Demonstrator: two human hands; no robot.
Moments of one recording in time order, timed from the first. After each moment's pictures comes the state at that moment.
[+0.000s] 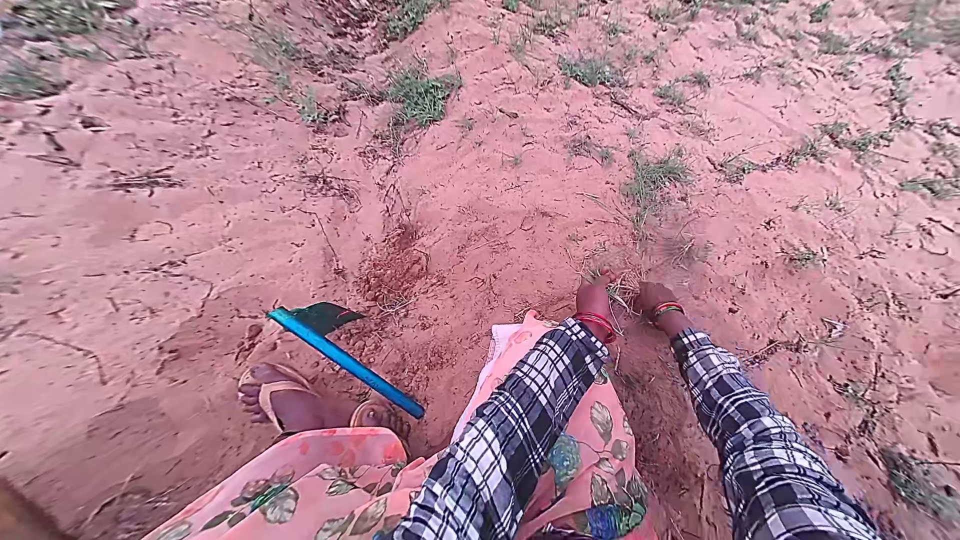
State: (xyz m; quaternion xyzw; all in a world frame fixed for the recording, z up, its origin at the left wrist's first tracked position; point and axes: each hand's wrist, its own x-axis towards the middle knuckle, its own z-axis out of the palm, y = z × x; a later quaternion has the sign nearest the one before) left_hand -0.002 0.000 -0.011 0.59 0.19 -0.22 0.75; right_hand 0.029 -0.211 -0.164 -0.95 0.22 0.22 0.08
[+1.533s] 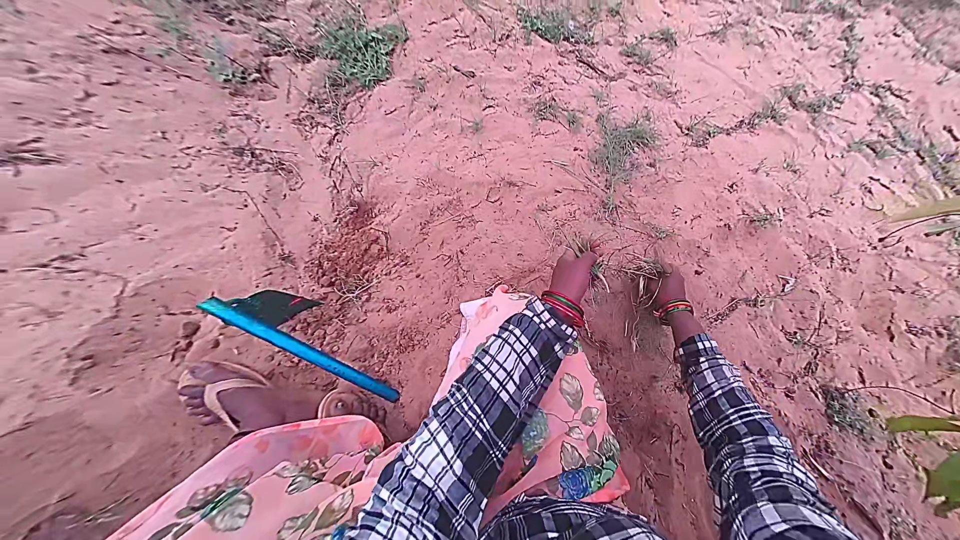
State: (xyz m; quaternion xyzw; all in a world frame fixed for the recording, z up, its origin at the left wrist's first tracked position) left_hand -0.031 0.012 0.014 0.60 0.07 -0.28 0.75; right_hand -0.082 -0.221 -0.074 -0.89 0.34 0.01 0.29
